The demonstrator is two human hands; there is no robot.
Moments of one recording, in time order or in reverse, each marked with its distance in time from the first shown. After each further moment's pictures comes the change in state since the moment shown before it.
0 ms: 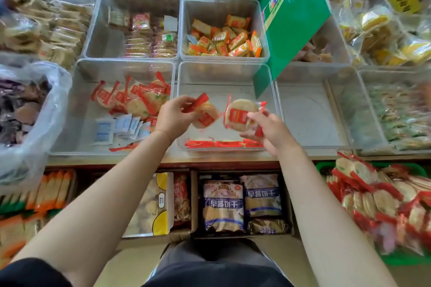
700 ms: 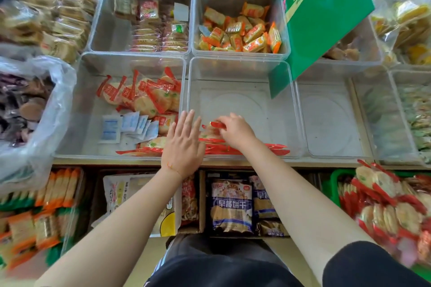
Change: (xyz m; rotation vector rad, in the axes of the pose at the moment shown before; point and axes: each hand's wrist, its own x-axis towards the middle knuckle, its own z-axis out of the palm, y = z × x) left_hand -0.031 -0.073 0.030 0.757 -0.072 0.225; right_hand 0.095 0.057 0.071 -1.410 -0.101 -0.179
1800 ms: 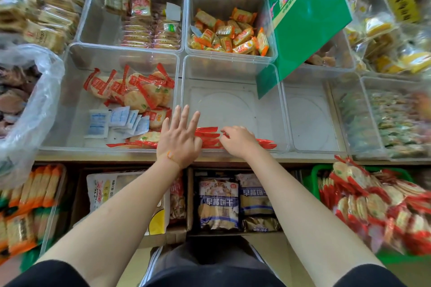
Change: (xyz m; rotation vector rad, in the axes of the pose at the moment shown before) left_hand 0.007 0.003 -0.004 0.147 -0.079 -0.010; right_hand -0.050 0.009 -0.005 -0.093 -0.048 0.101
